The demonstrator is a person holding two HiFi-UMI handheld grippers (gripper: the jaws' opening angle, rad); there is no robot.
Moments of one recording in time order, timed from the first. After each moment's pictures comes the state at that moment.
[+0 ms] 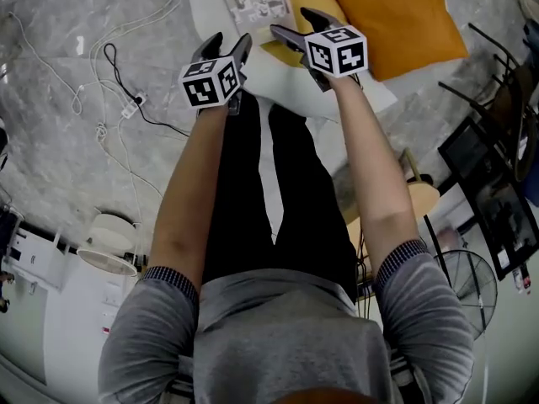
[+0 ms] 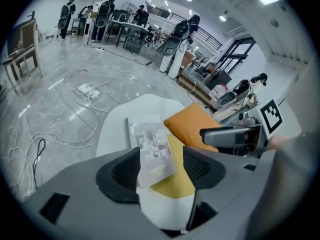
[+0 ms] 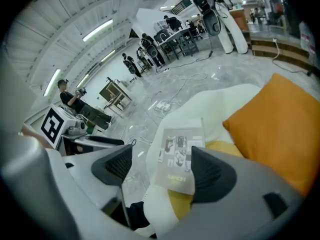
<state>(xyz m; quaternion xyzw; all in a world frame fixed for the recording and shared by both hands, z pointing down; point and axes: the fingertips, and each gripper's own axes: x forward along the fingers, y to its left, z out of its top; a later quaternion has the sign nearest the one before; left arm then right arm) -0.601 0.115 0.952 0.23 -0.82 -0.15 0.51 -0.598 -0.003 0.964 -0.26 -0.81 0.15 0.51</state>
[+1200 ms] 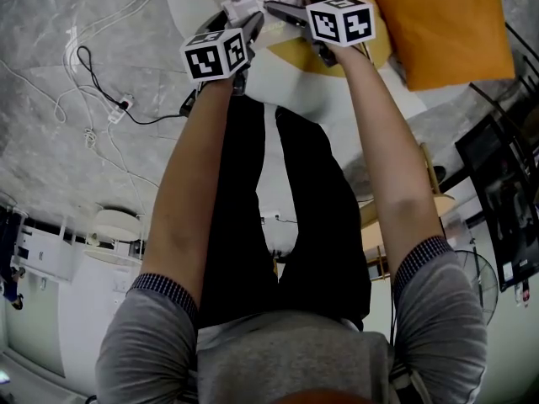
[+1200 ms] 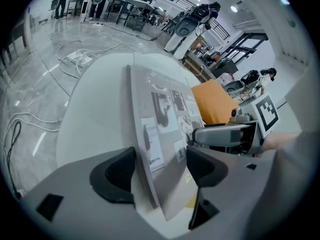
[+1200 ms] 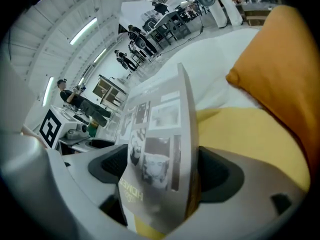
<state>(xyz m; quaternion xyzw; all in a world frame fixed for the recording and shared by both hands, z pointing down) -0.604 0.090 1.144 0.24 -0.76 -0.16 0.58 -0.611 0.001 1.157 -0.26 -0.76 0.20 0.56</state>
